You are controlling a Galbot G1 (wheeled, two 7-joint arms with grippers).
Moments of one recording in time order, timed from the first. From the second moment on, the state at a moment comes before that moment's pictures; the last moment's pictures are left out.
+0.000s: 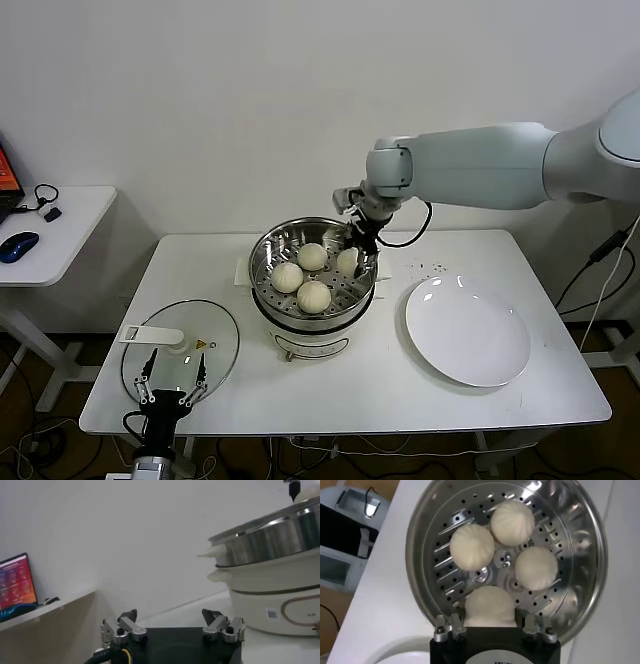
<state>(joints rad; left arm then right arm) 1.65 -1.61 -0.75 -1.81 0.27 -0.37 0.07 0.87 1.29 -1.90 1.22 0.92 -0.19 -0.87</state>
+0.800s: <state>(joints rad) 1.65 -1.61 -0.76 -1.81 0.26 -0.38 0.07 0.75 1.31 -1.85 1.14 0.87 -0.20 -0.81</state>
